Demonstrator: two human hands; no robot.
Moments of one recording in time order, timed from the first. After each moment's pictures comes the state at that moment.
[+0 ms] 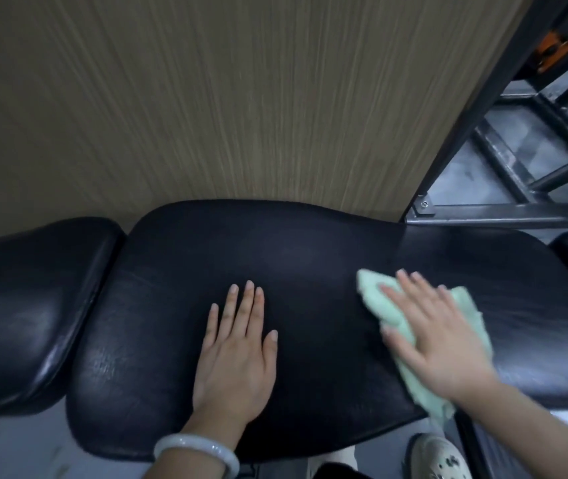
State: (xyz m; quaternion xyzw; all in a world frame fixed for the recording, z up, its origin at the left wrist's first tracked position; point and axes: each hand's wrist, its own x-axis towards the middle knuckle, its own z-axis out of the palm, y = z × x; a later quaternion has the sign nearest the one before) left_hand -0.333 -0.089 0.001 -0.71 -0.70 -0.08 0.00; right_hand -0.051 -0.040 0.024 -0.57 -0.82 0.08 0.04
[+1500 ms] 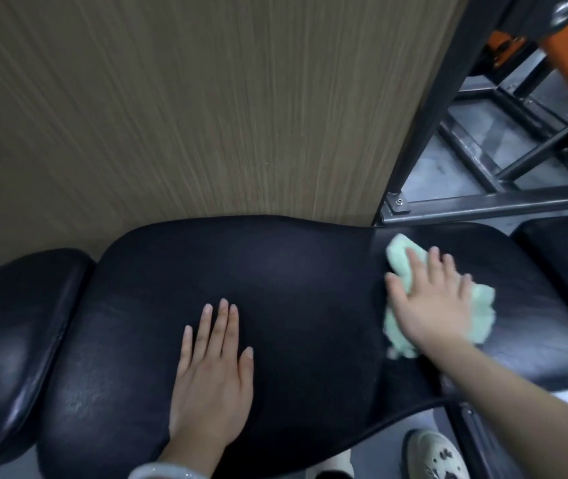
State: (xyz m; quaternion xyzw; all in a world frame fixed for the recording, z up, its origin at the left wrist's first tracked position) left_hand -0.333 -0.088 0.001 -0.72 -0.70 -0.05 -0.01; right_hand -0.045 0.000 0.033 -0.80 -0.60 0.08 0.04
